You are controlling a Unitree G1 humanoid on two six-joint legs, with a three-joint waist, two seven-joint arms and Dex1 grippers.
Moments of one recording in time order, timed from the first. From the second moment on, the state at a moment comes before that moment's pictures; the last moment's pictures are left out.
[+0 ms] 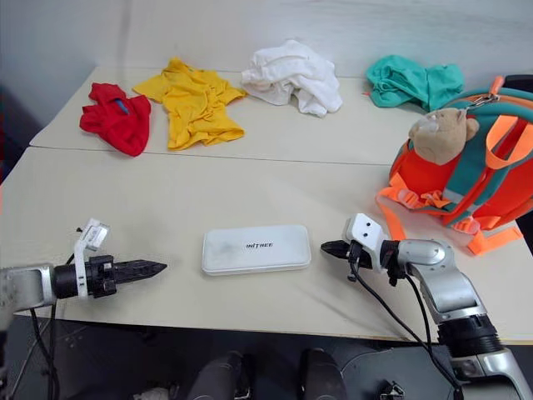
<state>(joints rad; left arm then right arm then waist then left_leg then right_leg) -0.32 0.79 0.40 -0.01 -0.77 1.50 -0.82 -0.36 -0.69 0.10 0.05 0.21 0.20 1.07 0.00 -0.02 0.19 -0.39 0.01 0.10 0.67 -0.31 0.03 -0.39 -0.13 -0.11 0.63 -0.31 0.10</state>
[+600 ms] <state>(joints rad) -0.58 0.57 0.23 0.27 -1.07 1.61 -0.45 -0.41 -0.57 0.19 0.10 0.17 0.15 1.09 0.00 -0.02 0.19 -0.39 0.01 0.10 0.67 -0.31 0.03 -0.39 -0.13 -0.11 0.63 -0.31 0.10</state>
